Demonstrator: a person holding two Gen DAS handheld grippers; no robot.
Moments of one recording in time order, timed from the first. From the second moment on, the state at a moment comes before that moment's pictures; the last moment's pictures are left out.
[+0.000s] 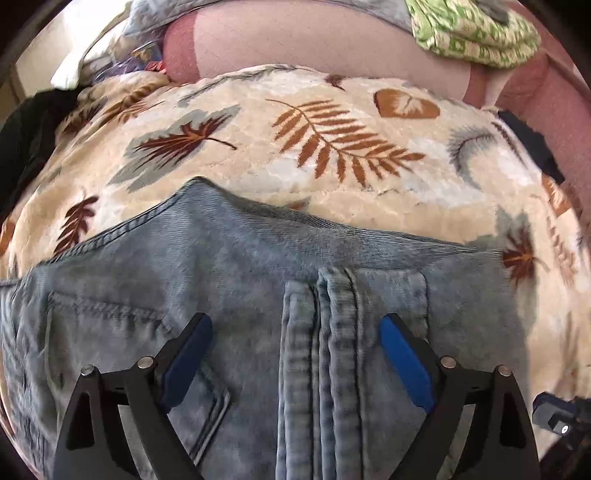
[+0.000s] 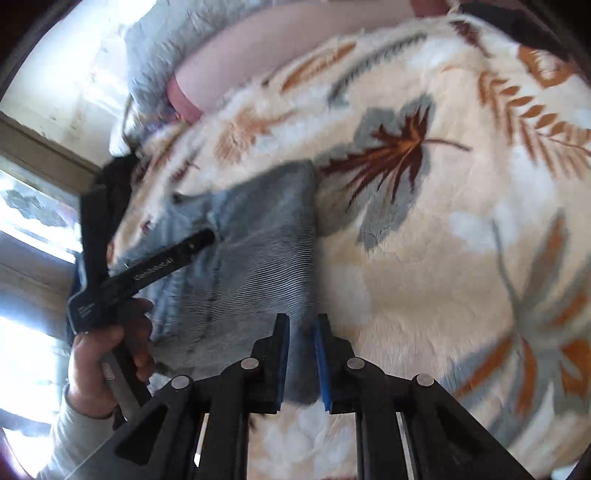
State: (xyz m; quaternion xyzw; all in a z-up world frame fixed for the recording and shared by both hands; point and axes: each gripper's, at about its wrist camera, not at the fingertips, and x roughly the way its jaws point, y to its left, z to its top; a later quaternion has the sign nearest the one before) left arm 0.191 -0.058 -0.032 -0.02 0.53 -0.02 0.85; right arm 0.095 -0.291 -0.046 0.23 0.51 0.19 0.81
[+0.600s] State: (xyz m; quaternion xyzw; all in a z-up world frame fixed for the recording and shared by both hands) left arm 0.108 -0.080 -0.033 0.07 0.51 -0.05 0.86; right arm 0.170 -0.284 -0.093 0.29 0.56 0.18 0.75
